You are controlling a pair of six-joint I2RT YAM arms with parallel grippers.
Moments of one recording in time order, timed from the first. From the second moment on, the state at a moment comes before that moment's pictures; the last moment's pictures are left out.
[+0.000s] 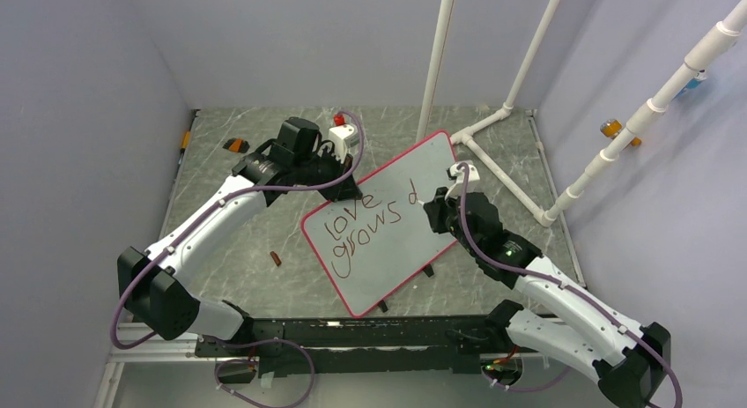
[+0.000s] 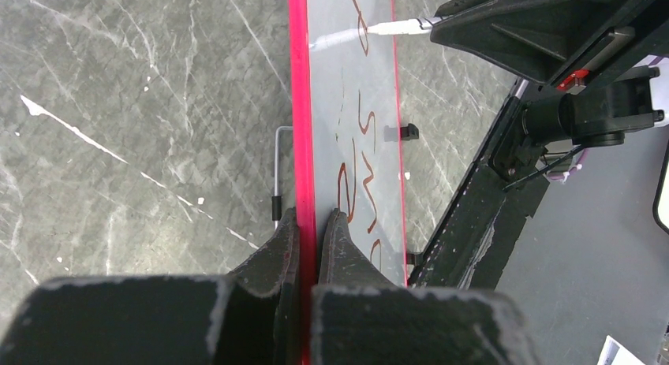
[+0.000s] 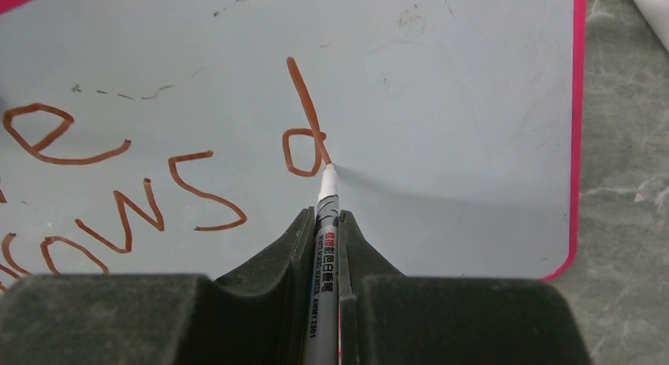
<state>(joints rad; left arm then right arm) -0.57 1.40 1.33 -0.59 0.51 -0.04 0.71 0.84 0.68 -0.21 0.29 0.33</state>
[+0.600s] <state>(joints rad) -0.57 1.40 1.33 -0.59 0.52 -0.04 0.71 0.81 0.76 -0.31 0.31 0.32</state>
